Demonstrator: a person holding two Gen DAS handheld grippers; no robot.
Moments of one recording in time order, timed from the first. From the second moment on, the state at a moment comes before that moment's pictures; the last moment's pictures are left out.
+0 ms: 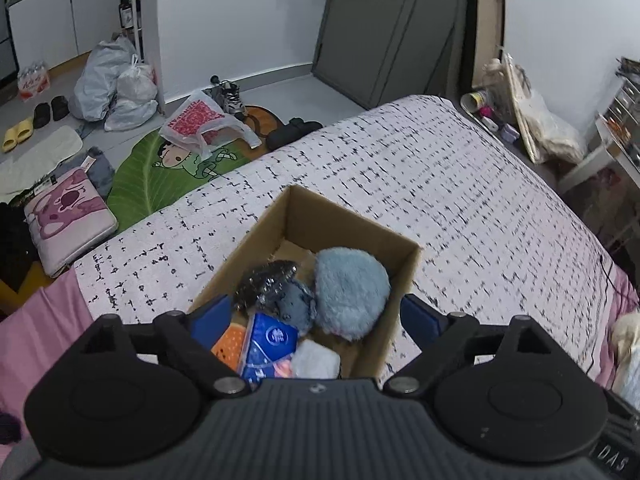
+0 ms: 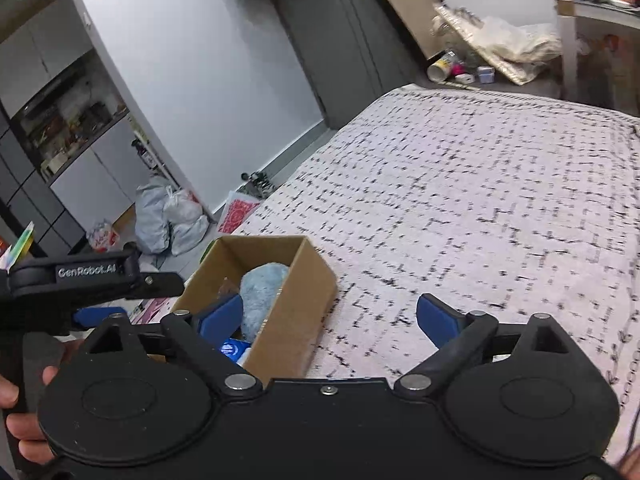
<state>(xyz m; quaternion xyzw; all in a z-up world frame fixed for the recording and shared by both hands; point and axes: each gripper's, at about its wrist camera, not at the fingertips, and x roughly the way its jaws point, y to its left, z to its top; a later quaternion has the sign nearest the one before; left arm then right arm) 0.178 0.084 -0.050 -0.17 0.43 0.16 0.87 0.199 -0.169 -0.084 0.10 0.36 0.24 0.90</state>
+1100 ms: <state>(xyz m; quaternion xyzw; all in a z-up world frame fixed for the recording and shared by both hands) 0.090 0.042 -0.020 -0.12 0.38 0.09 0.91 0.103 -0.273 -0.087 0.18 0.31 0.17 0.92</state>
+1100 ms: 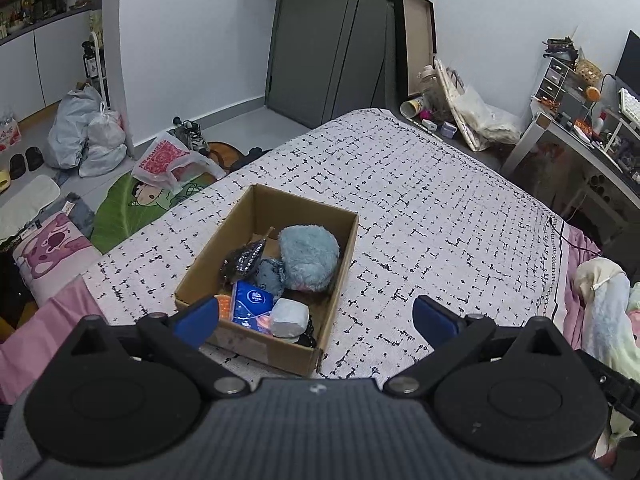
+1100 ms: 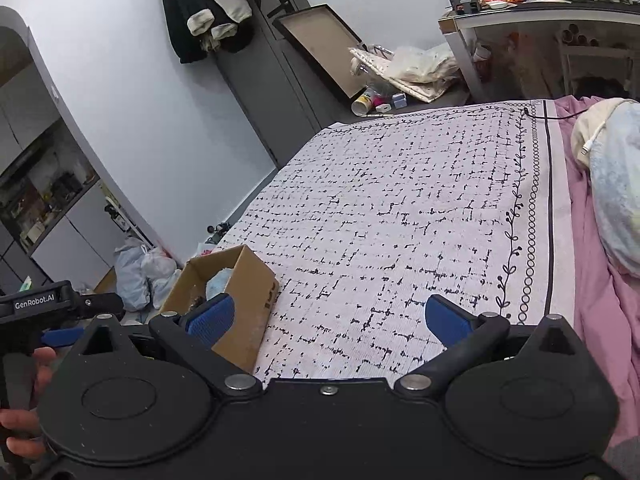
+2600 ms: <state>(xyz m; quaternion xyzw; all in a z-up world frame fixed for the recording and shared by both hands) 0.029 0.048 0.017 -0.09 0.36 0.02 0.93 0.030 -0.254 -0.025 0.17 0.33 0.17 0.91</state>
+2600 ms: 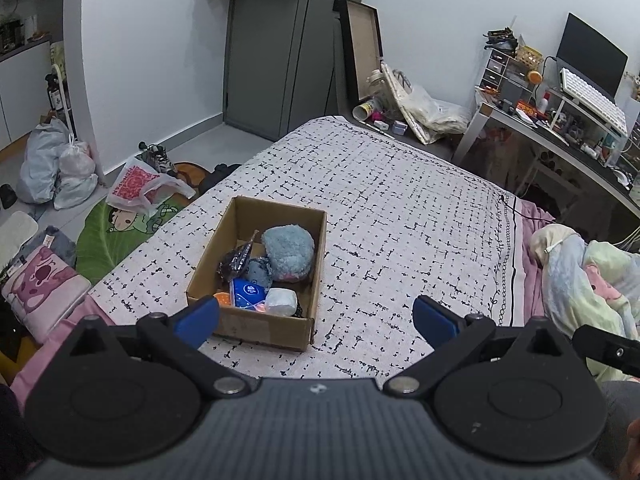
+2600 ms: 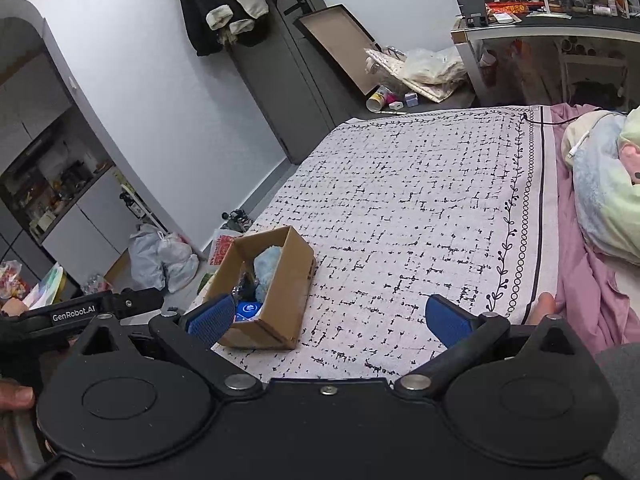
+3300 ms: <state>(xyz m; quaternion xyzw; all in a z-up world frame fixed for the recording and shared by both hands) 0.027 0.046 0.023 -0.06 0.37 0.01 0.93 0.028 -0.250 -0.023 0.15 0.34 0.17 0.92</state>
